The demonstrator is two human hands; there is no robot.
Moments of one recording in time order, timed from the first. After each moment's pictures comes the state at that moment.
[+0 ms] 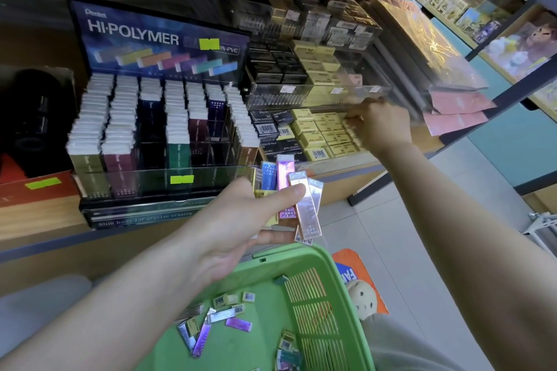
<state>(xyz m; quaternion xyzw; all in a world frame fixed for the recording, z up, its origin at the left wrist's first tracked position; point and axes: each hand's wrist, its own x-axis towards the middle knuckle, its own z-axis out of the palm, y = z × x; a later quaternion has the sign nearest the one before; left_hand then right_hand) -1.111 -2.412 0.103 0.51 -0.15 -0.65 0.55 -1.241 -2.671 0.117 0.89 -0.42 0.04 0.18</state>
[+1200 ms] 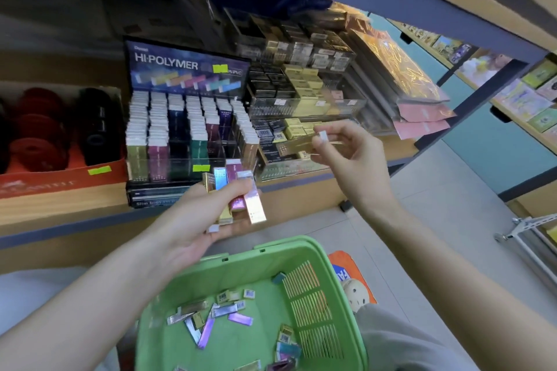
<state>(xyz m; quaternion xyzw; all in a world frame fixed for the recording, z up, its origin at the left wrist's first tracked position) -1.101 -2.354 0.127 0.52 -0.08 -0.59 0.61 -1.241 -2.481 0.174 0.77 -0.39 0.34 -0.37</state>
